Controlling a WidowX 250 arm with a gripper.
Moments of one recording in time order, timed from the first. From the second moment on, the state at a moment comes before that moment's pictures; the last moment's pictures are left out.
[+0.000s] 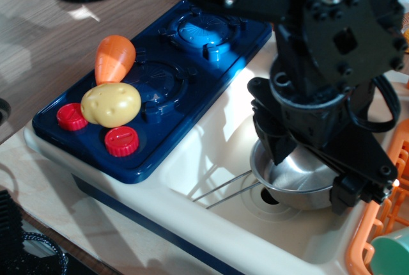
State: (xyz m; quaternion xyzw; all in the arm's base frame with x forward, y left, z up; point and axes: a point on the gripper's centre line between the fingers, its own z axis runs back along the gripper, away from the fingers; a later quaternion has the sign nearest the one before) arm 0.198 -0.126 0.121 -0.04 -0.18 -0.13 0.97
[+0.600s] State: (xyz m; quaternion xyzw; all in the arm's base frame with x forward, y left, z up) arm 0.205 -0.122 0.097 -0.07 -0.20 -0.16 0.96
